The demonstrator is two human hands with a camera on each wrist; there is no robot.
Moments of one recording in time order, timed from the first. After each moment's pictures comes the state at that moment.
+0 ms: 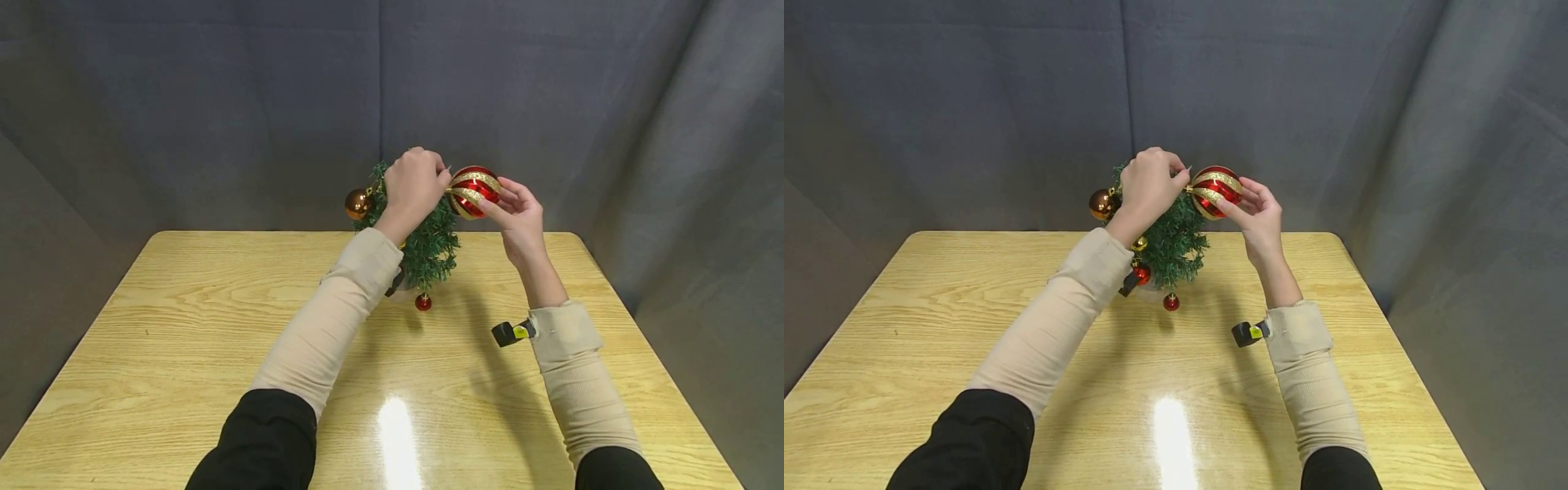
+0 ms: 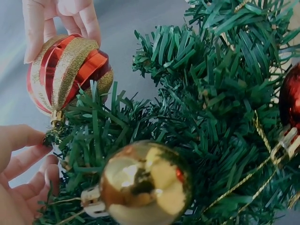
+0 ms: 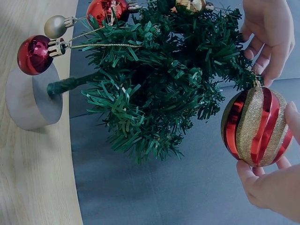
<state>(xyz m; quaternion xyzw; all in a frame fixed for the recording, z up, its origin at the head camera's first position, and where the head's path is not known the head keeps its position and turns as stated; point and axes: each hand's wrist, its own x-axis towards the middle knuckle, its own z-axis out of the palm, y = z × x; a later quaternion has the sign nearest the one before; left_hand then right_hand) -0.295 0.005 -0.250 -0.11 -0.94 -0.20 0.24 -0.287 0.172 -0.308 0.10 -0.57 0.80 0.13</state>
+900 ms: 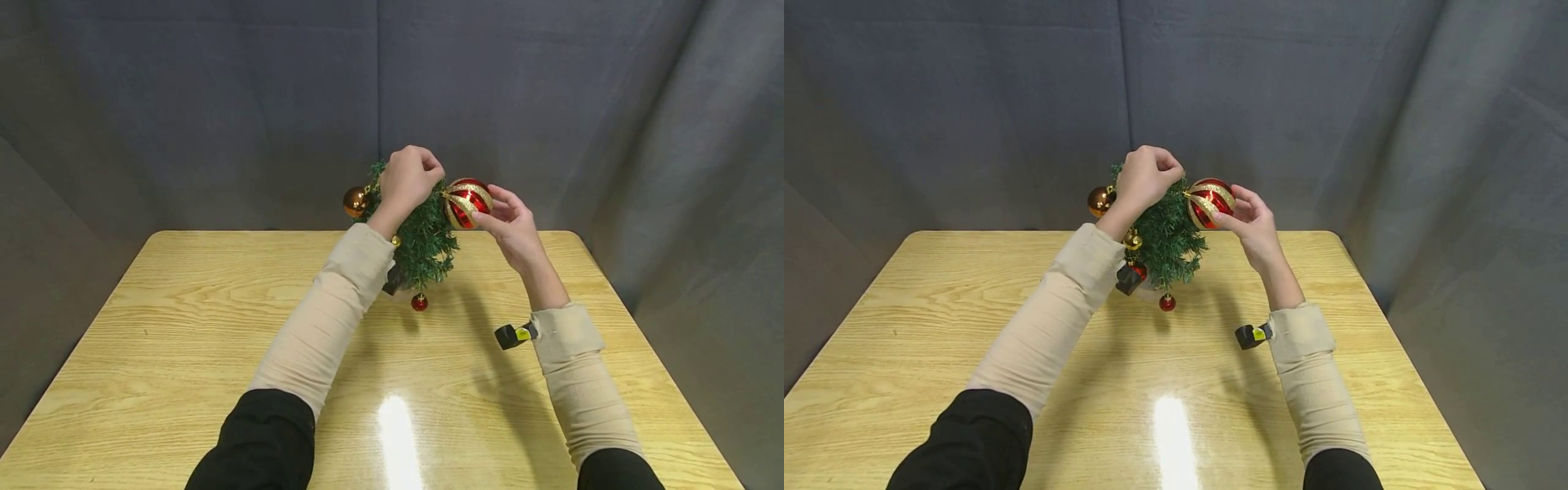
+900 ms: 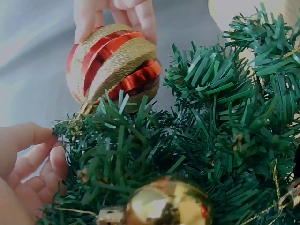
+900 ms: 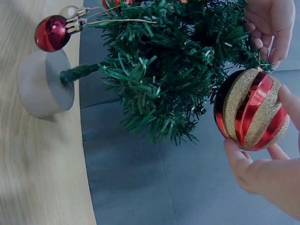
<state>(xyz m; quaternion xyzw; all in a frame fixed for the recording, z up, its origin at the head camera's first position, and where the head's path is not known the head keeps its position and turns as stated) -0.297 -0.007 -0.245 -0.07 -0.91 -0.37 0.14 -0.285 0.179 -0.317 0.11 -0.63 0.77 0.01</state>
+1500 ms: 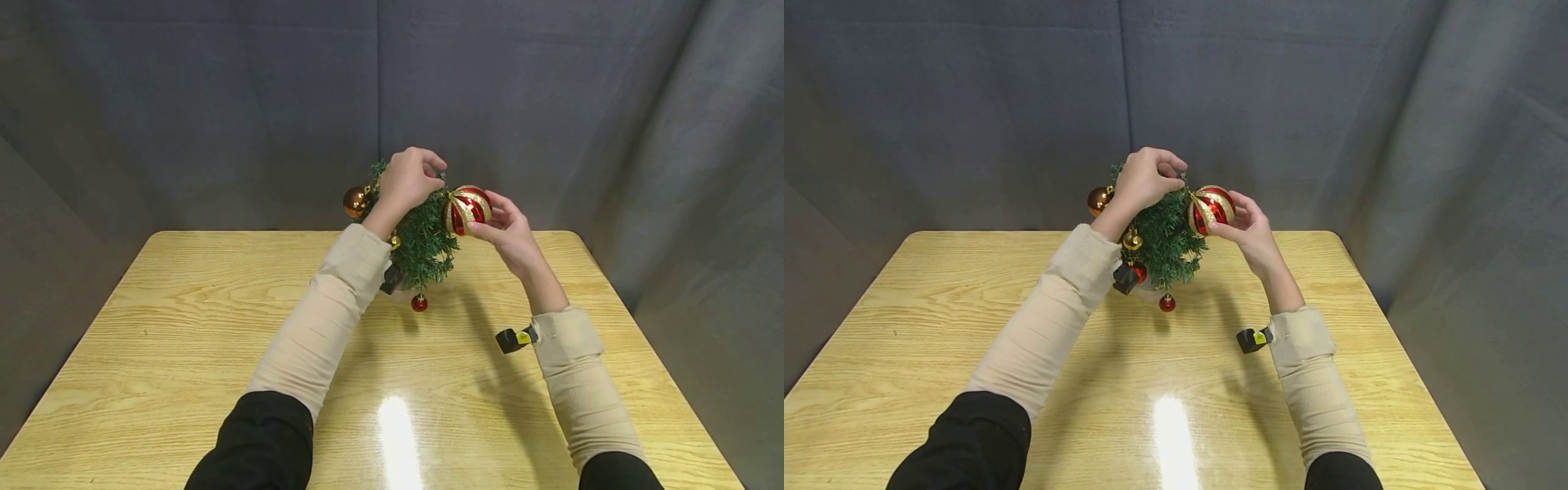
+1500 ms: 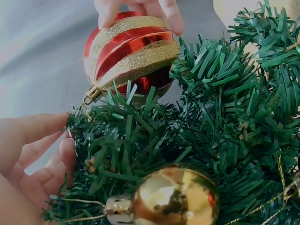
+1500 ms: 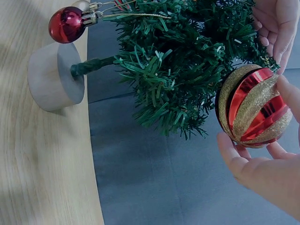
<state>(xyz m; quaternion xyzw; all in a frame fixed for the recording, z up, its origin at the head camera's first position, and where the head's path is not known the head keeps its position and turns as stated) -0.298 -0.009 -0.242 -0.10 -0.93 -0.35 0.09 -0.286 0.181 -0.327 0.12 -0.67 0.73 -0.01</state>
